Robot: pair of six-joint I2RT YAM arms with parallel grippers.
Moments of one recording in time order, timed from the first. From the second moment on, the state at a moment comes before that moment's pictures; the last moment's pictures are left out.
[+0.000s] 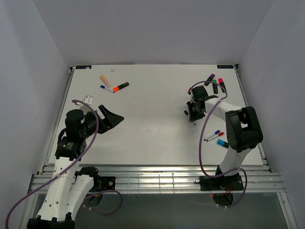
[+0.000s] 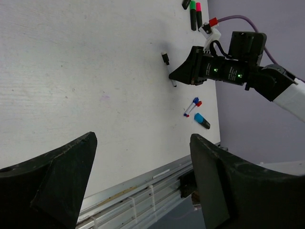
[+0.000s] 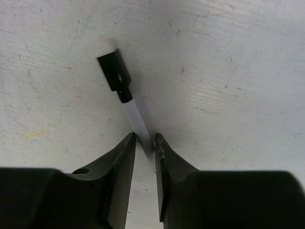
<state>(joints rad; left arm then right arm) -0.12 0.65 0.75 -0.50 0.45 -0.71 0.30 1.78 1.09 -0.45 -0.04 0.09</state>
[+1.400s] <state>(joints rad) -0.42 1.19 0.62 0.10 0.48 -1.01 0.84 1.42 0.98 -0.20 -0.39 0.55</state>
